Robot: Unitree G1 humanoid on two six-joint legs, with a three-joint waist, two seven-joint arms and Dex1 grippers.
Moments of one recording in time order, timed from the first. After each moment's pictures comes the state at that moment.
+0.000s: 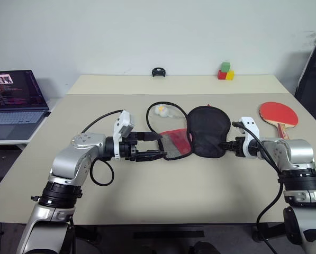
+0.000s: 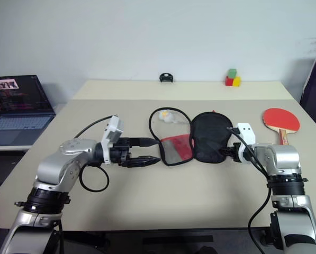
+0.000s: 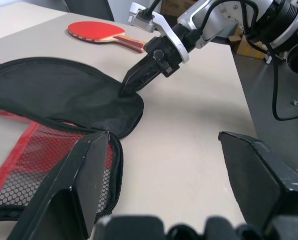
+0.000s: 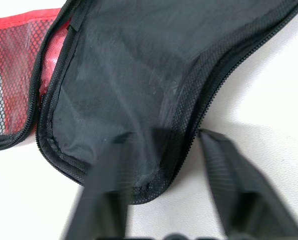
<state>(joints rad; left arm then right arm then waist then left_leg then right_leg) -0.60 0.63 -0.05 0.00 -0.53 0.55 -1.21 -0.73 -0.54 -0.09 0.23 0.37 1.16 0.51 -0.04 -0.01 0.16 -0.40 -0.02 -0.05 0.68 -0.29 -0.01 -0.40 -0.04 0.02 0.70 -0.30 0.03</state>
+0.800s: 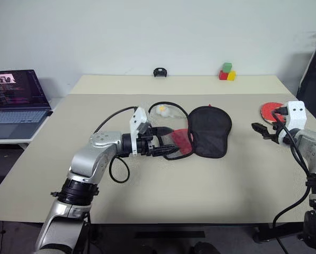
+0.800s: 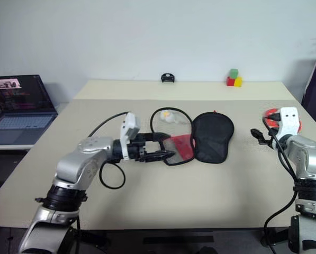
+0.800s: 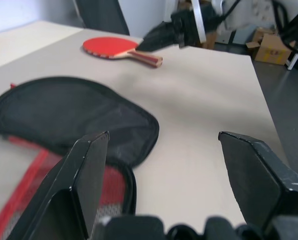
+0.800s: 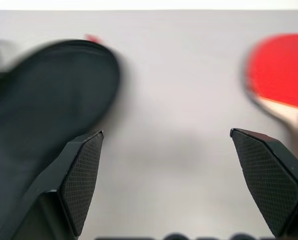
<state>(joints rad) -0.67 0.49 -0.11 -0.02 -0.47 0.56 -1.05 -0.67 -0.69 -0.29 0.38 0.25 0.73 0.39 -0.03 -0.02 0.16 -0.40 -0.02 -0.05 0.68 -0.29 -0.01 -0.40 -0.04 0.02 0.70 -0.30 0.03</state>
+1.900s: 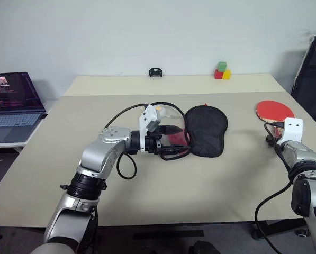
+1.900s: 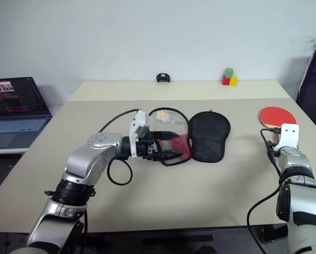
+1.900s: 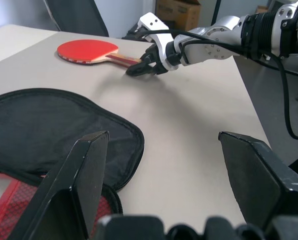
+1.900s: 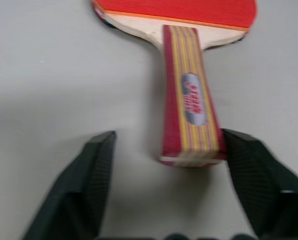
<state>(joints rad) -0.72 0.47 -0.15 0.01 -0.44 0.56 -1.08 -0.97 -0.64 -0.26 1.30 0.06 0.16 0.12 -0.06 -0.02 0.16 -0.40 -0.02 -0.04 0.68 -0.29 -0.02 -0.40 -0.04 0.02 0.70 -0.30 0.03</state>
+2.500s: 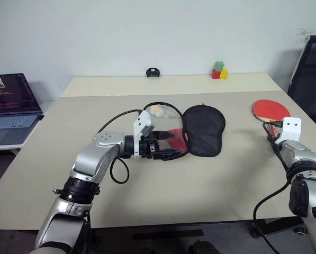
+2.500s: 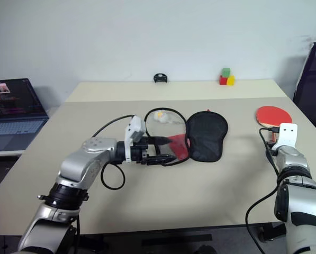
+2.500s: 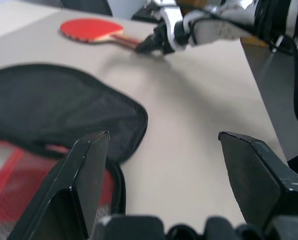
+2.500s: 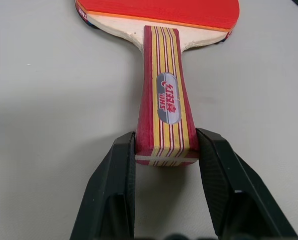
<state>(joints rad) -0.65 0.53 -0.15 0.00 -0.44 0.57 -1.08 -0.95 -0.62 -0.27 1.22 0.07 0.22 0.14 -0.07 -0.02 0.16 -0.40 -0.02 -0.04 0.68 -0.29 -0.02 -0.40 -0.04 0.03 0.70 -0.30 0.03</state>
